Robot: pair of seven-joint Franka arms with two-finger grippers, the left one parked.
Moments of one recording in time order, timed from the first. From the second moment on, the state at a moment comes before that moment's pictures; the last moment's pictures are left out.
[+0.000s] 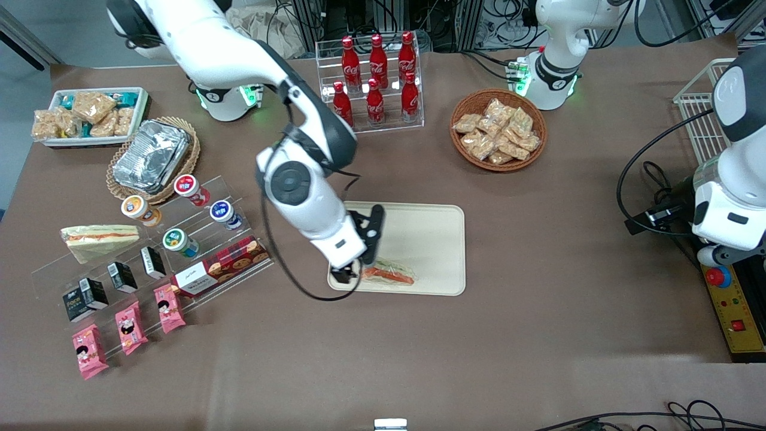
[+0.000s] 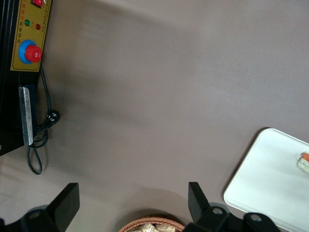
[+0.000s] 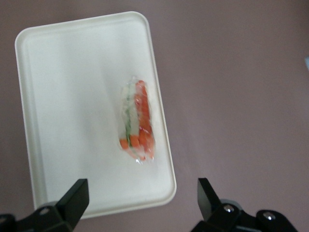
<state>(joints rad) 0.59 0.57 -0.03 -1.40 0.18 2.11 -0.79</state>
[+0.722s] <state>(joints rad) 0.48 0.45 -0.28 -1.41 0.16 1.91 -0.30</state>
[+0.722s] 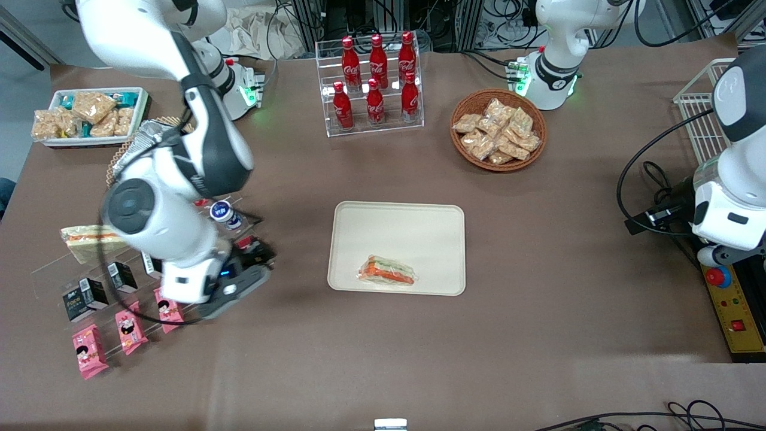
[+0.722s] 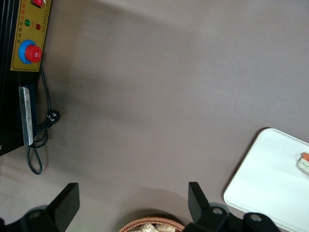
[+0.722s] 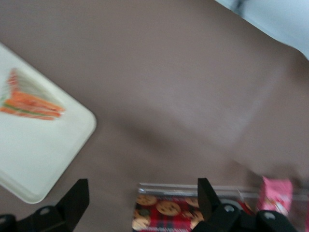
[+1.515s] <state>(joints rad) 0.35 0.07 -0.40 -1.64 0.01 1.83 -0.06</state>
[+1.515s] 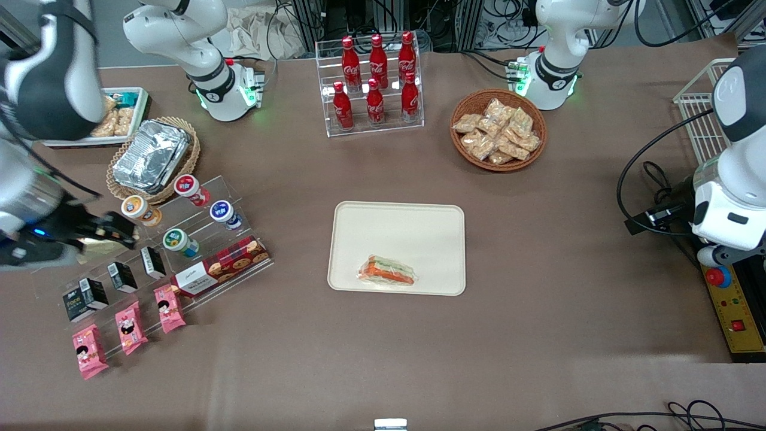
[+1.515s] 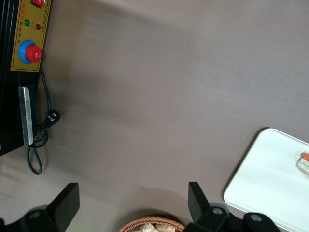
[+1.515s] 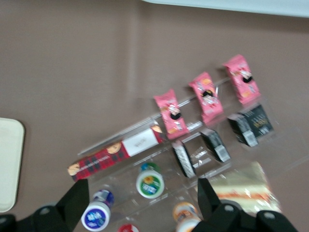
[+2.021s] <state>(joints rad) 0.11 -0.07 -0.25 -1.73 0.00 1.77 -0.11</state>
